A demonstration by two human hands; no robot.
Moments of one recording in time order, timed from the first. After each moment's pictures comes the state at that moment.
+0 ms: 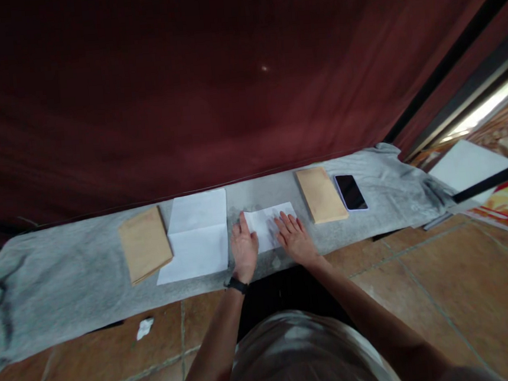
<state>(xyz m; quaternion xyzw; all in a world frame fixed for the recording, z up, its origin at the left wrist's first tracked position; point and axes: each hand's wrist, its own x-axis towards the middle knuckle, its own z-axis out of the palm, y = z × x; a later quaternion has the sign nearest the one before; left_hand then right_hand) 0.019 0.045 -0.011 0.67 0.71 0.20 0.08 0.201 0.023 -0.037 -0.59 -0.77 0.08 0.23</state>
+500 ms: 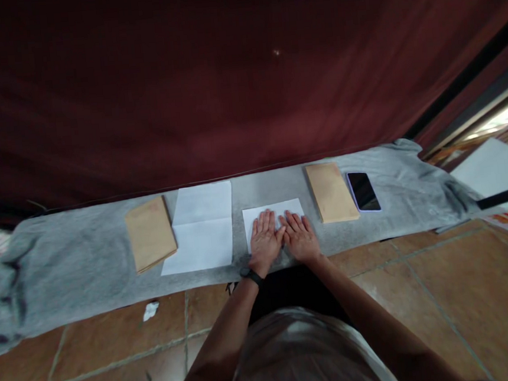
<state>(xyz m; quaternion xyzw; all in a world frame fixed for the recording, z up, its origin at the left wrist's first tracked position) 0.052 0.045 -0.049 0.80 0.59 0.12 0.05 0.198 0.026 -0.057 -0.60 -0.79 -0.01 0.13</state>
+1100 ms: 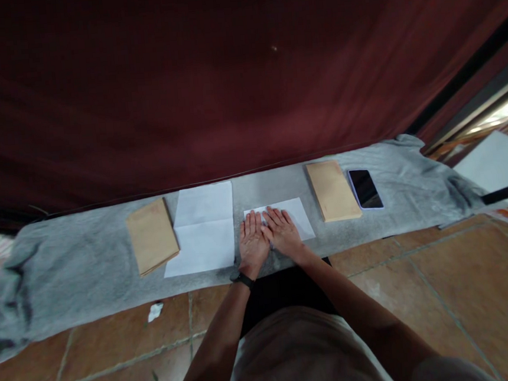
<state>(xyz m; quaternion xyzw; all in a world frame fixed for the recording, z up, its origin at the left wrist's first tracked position) 0.015 0.048 -0.049 0.76 0.64 0.09 0.04 0.145 0.059 -0.051 -0.56 -0.80 0.07 0.21</state>
